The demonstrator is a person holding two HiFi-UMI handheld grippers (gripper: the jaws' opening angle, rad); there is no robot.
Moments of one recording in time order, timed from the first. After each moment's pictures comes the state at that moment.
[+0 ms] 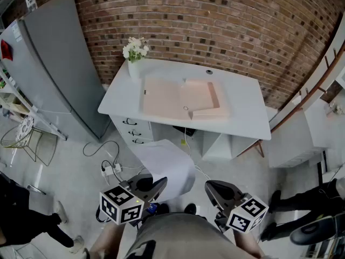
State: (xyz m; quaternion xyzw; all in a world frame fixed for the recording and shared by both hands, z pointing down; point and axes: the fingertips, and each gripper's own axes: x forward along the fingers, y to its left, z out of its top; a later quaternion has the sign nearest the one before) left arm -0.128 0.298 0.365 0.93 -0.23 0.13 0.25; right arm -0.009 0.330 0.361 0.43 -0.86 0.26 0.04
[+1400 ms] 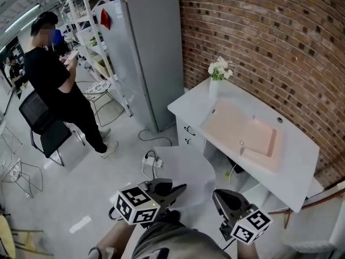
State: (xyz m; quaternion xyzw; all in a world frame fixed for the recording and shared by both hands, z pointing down) left arm -0.107 0.294 0.329 0.86 -0.44 0.09 0.22; right arm -0.017 0.274 0.336 0.16 -0.97 0.20 0.04
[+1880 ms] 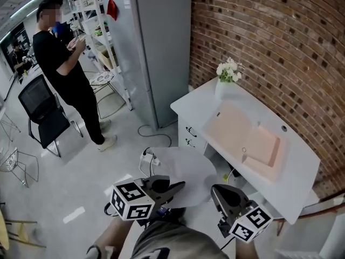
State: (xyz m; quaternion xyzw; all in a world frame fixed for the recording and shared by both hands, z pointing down) left arm -0.136 0.261 0.327 0.86 -0.45 0.04 0.24; right arm -0.055 0.232 0.324 0.13 -0.97 0.18 0.05
